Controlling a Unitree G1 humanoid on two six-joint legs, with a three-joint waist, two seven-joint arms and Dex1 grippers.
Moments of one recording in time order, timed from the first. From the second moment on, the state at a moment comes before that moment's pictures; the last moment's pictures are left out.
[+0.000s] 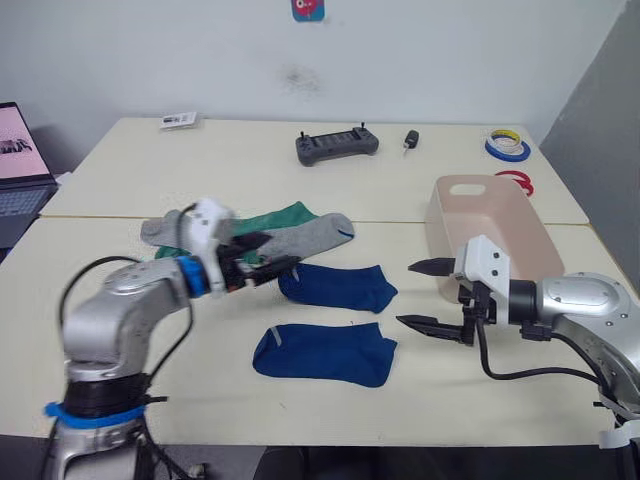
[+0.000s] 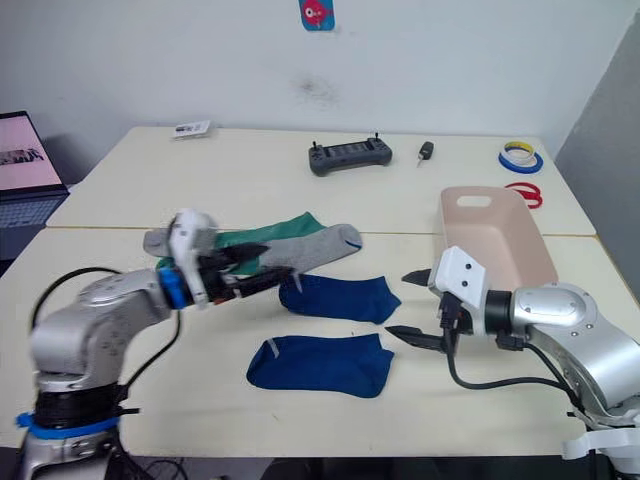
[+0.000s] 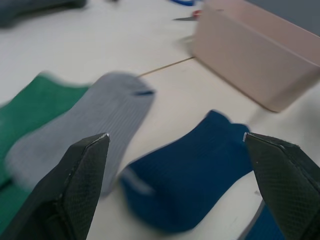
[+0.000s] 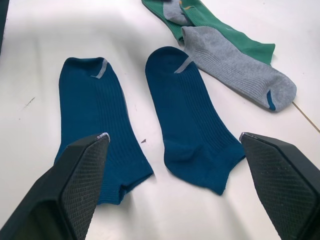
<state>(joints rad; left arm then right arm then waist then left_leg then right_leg) -0.34 0.59 0.34 -0.25 -0.54 1.00 -0.81 -0.30 -0.85 0.02 -0.61 0.53 0.72 0.88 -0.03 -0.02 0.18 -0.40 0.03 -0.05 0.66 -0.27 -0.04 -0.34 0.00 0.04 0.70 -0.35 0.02</state>
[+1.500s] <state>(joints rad) -0.31 0.48 0.20 -0.09 -0.55 1.00 -0.57 -0.45 -0.43 0.25 -0.16 0.25 0.74 0.52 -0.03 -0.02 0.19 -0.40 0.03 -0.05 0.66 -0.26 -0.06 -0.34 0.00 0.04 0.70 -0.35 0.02</state>
